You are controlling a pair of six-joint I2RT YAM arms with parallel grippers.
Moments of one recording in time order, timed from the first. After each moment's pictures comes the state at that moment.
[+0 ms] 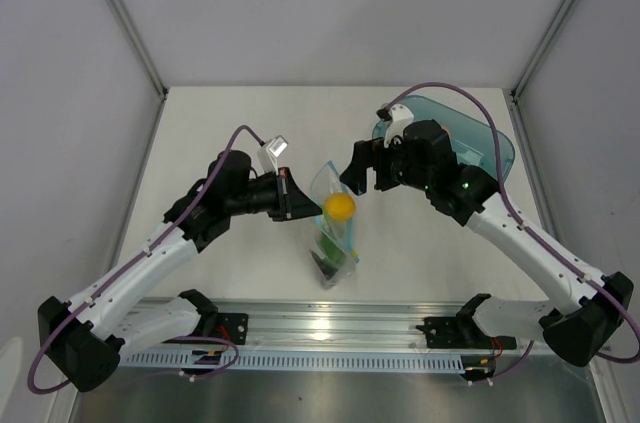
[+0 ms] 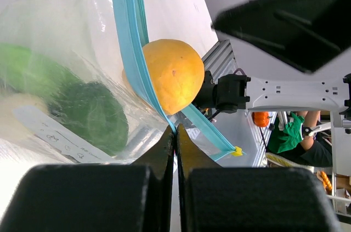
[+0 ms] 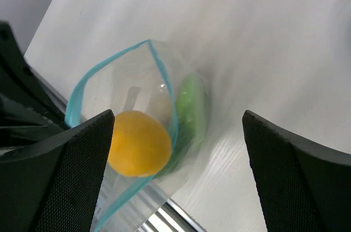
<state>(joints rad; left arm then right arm) -0.61 0.99 0.88 -0.32 0.53 -0.76 0.71 1.20 1.22 -0.47 -0.12 0.35</state>
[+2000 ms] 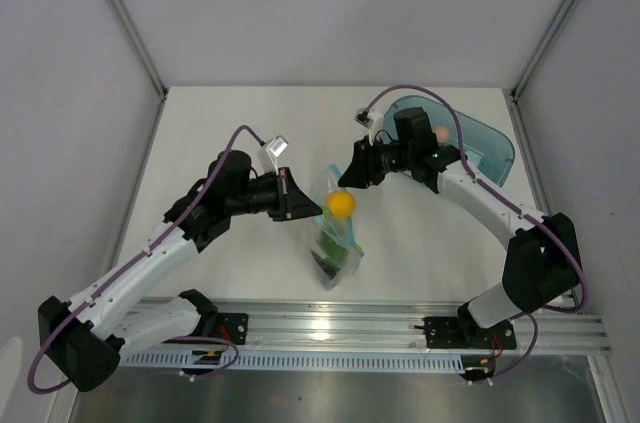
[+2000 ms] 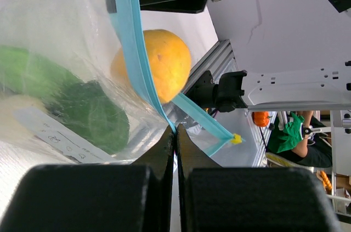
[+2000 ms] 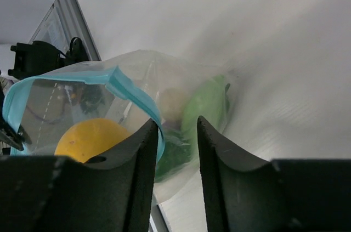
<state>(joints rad) -0.62 0.99 0.88 -0.32 0.53 -0.76 0.49 1.51 1.19 -0.28 -0.75 0.16</state>
